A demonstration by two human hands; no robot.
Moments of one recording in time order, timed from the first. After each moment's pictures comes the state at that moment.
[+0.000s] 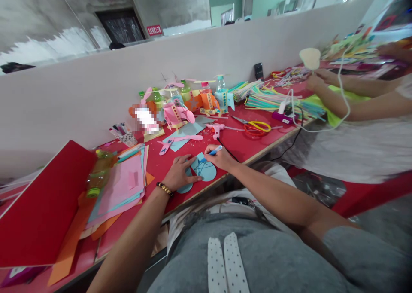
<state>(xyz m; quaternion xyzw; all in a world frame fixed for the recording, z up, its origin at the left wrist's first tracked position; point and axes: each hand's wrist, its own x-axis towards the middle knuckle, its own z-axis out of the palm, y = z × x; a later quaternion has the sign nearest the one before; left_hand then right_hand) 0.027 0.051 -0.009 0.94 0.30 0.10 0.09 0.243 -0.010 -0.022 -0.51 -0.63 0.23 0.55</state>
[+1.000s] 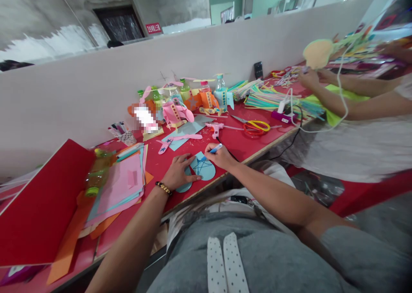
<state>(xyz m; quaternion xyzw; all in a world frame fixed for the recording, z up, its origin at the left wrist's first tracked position) 0.026 0.052 -0.011 0.95 0.30 0.10 0.08 0.244 -0.012 -0.020 -0.52 -0.61 0.22 0.55</state>
